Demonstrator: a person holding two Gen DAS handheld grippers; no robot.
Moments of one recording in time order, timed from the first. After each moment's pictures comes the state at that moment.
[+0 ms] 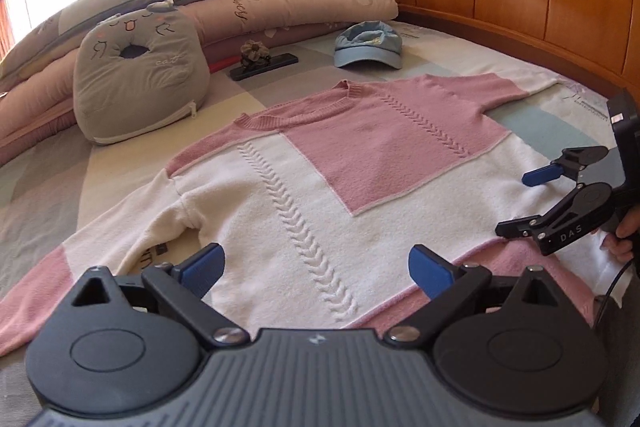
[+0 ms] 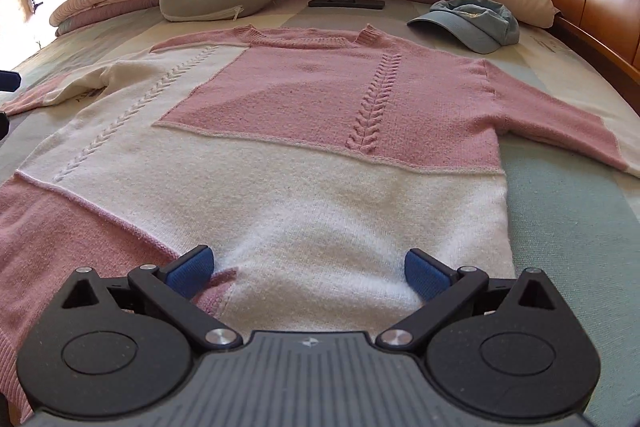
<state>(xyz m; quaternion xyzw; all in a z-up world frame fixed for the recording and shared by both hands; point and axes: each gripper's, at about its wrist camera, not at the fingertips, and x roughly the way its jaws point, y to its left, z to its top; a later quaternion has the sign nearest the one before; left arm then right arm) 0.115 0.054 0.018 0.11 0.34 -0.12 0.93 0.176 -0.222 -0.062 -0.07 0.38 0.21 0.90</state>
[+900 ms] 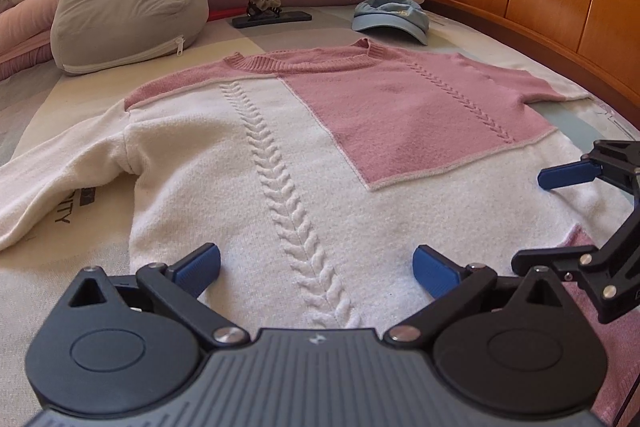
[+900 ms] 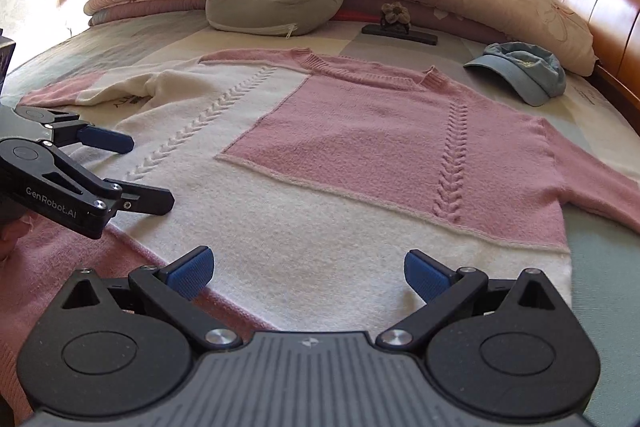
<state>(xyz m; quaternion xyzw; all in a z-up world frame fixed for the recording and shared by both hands) 0.175 0.054 -0.072 0.02 0.36 -0.12 0.92 0.181 -0.161 -0.052 -0.11 0.36 0.26 0.89</state>
